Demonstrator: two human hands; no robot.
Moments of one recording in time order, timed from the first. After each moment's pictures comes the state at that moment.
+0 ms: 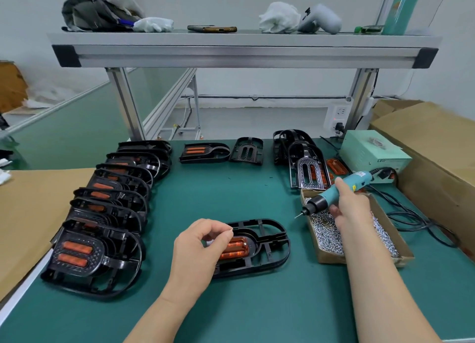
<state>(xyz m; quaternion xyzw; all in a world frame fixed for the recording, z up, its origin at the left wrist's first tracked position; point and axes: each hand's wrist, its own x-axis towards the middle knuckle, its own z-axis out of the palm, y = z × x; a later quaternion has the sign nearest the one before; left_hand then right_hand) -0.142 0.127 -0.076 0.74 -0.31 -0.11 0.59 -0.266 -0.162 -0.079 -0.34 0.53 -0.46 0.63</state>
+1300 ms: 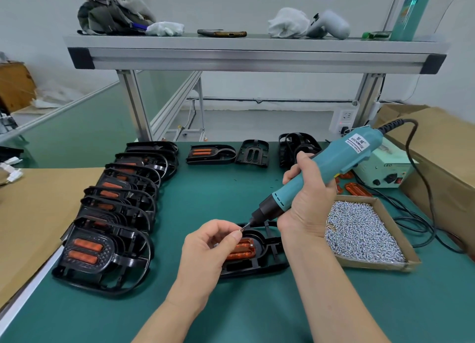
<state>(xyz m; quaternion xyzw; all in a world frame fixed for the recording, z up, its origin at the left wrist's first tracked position) -0.148 0.130 -0.073 0.62 -0.26 -0.22 0.71 -0.205 -0.012 0.003 -0.31 0.17 -0.60 0.72</state>
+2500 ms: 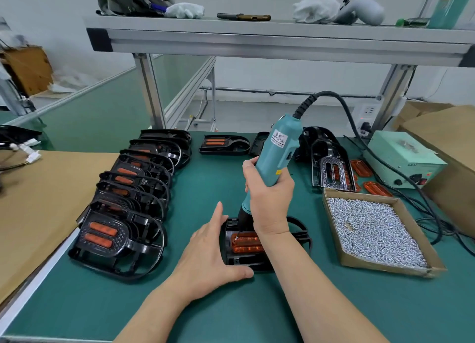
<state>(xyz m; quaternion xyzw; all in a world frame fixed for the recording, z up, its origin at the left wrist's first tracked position) -0.102 0.149 -0.127 0.83 -0.42 -0.14 0.35 -0.147 0.017 -0.041 -0.56 0.21 -0.53 0.60</state>
